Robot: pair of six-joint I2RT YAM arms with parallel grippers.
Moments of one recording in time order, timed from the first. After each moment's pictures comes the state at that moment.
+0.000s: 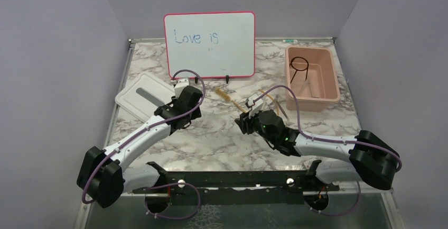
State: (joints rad) left arm -0.61 1.16 0.78 -0.50 -0.43 -0.67; right arm 0.97 1.27 0.47 0.47 0.24 0.17
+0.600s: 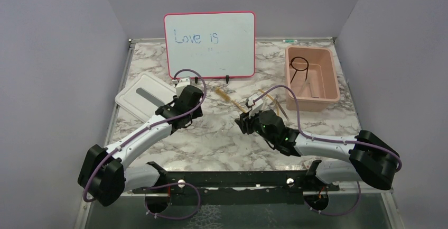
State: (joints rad) left arm -0.61 1.18 0.77 -0.44 -0.41 -0.66; right arm 0.97 1.27 0.47 0.47 0.24 0.17
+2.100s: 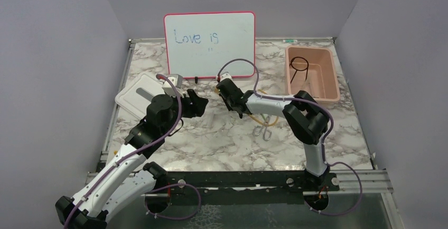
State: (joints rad) left arm -0.60 0.72 0.70 -0.23 -0.10 -0.49; right arm 0.84 2.00 1.29 -0.16 0.39 0.17
